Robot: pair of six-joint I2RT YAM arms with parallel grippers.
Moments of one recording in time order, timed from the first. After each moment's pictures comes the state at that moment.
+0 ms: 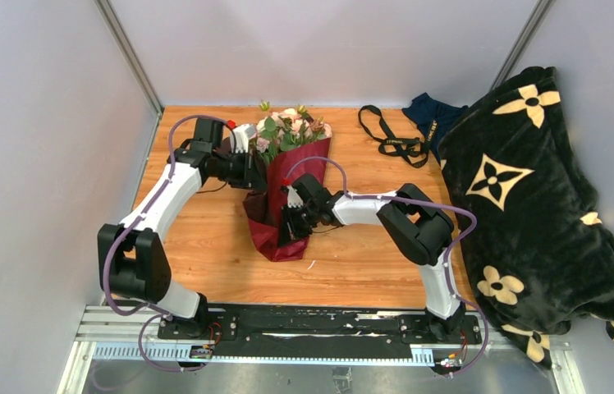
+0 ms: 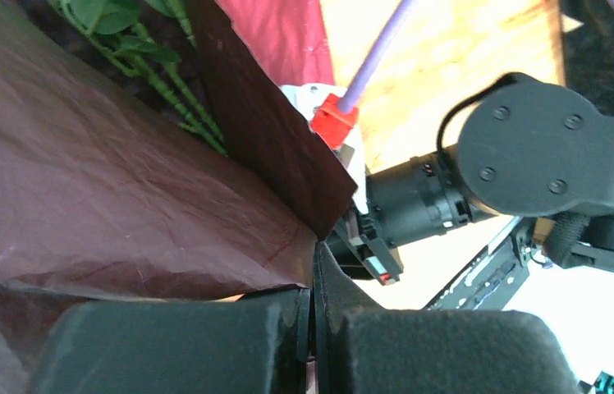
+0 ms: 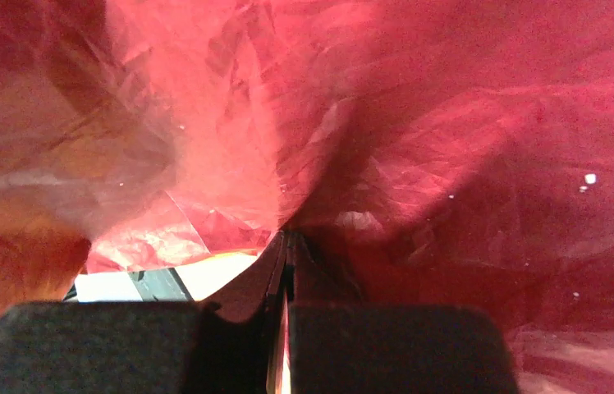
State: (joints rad) left arm -0.16 1.47 1.18 -0.61 0.66 -0.10; right arm 0.84 2.05 1.24 -0.06 -0.56 0.55
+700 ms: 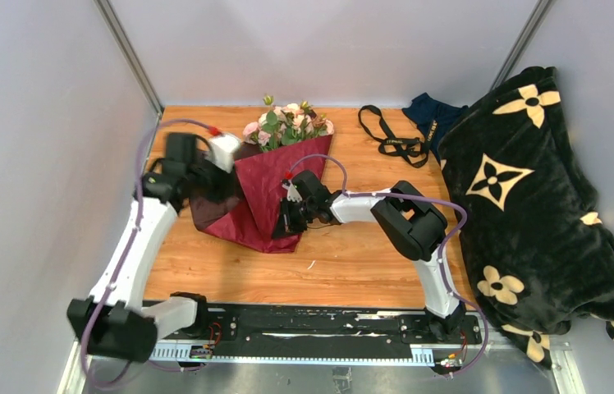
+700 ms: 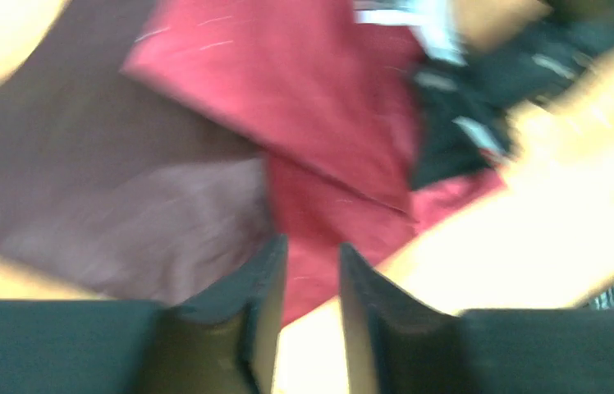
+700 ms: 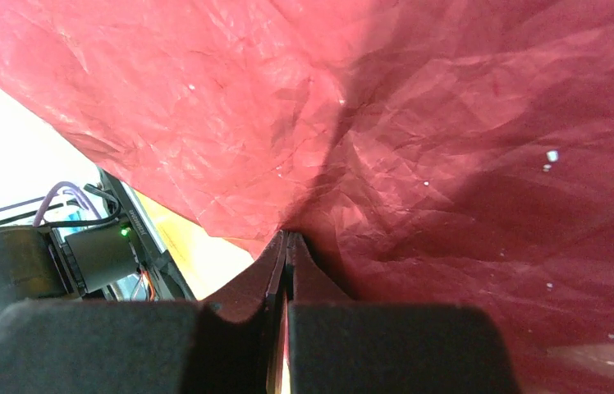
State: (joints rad) left arm 0.02 1.17 1.15 -0.79 0.29 0.32; right arm 0.81 2.11 1.26 0.07 -0.54 0.71
